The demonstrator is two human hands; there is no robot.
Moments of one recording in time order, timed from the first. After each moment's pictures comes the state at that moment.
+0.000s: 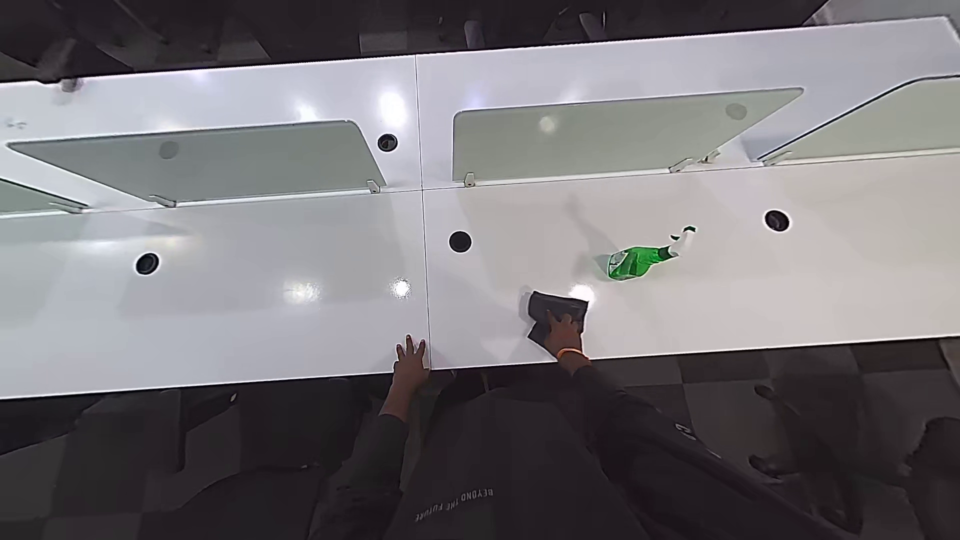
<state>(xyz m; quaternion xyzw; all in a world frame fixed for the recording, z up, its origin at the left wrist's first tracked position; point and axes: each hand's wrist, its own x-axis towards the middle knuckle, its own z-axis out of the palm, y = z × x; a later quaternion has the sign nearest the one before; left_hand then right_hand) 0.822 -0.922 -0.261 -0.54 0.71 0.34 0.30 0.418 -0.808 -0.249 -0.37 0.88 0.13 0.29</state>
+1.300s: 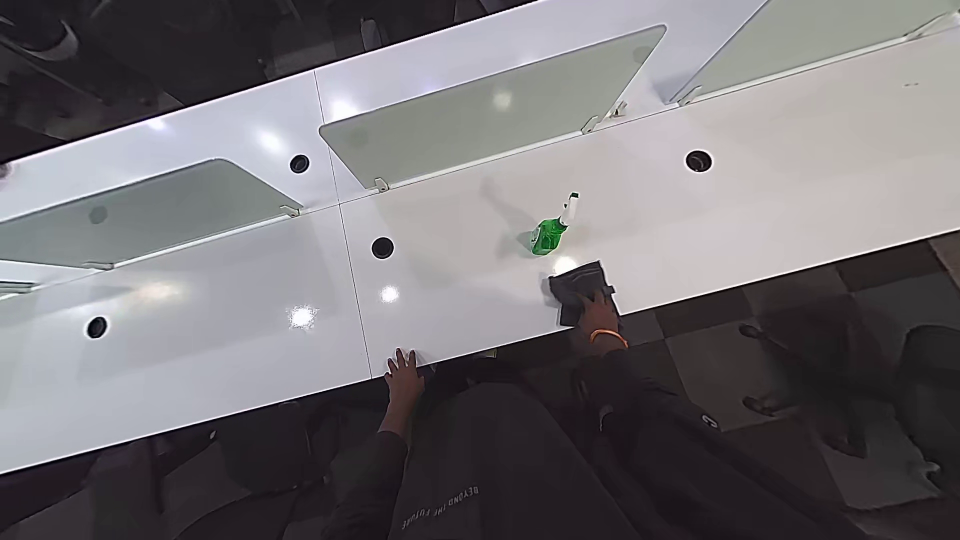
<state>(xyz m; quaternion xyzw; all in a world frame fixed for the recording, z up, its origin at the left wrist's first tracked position) 0.661 -0.818 -0.244 -0.56 0.71 0.26 0.34 0.173 -0.646 -0.245 -0.31 0.91 0.05 0.27</state>
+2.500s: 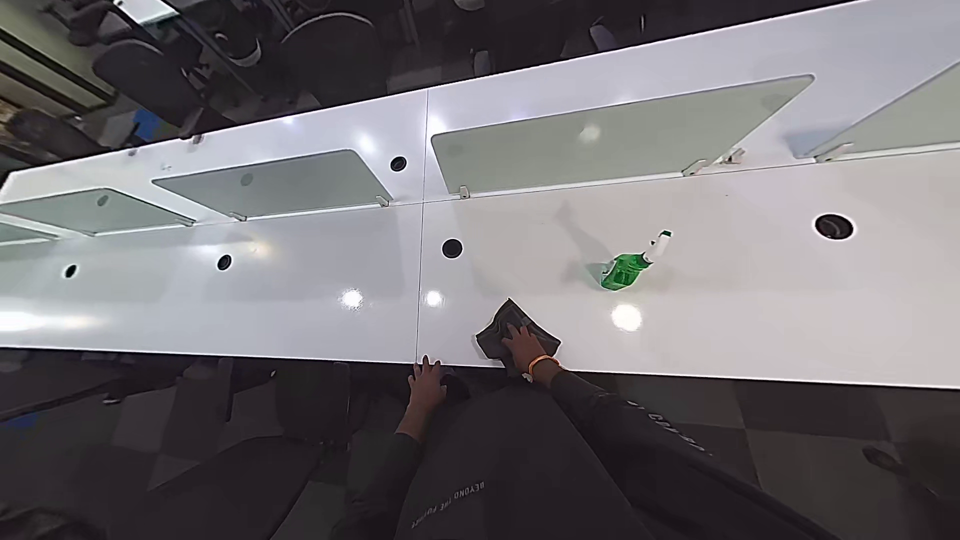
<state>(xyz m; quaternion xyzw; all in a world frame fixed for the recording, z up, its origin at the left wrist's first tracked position) 0.716 -0.811 -0.203 -0.61 0.67 0.30 0.31 0.414 -0.797 -0.244 -0.67 0.62 0.14 0.37</state>
